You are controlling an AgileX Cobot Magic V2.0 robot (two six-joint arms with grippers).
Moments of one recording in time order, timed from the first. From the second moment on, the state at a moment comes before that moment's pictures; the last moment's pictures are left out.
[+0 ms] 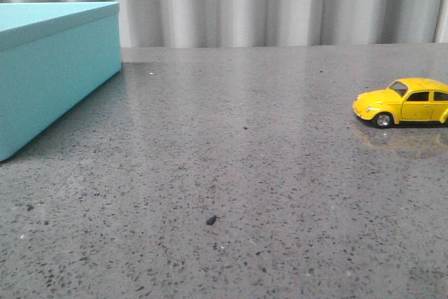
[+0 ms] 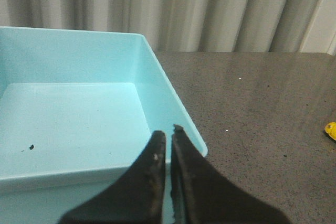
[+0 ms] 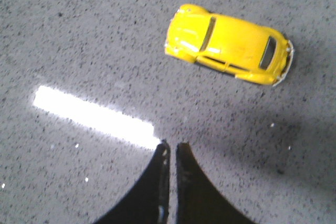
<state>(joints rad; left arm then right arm) -0.14 0.26 -0.42 -0.58 0.44 0.36 0.14 1.21 -1.18 0.21 1.18 -0.17</state>
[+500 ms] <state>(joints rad) -0.14 0.26 -0.42 -0.58 0.44 0.36 0.14 1.36 -1.19 0.17 1.05 -0.17</state>
